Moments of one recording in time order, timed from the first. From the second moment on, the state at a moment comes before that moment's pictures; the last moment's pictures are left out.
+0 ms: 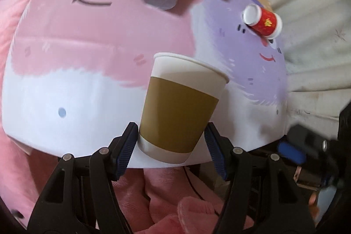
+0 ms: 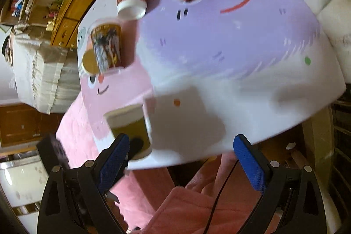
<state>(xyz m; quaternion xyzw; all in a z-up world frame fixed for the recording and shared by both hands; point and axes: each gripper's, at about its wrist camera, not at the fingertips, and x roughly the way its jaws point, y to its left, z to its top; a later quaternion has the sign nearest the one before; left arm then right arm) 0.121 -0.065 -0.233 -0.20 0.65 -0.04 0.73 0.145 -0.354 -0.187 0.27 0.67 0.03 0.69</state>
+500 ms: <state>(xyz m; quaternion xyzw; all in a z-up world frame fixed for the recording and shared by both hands) 0.128 -0.083 -0.256 -0.25 0.66 -0.08 0.71 0.130 -0.361 -0.203 0.32 0.68 0.04 0.66</state>
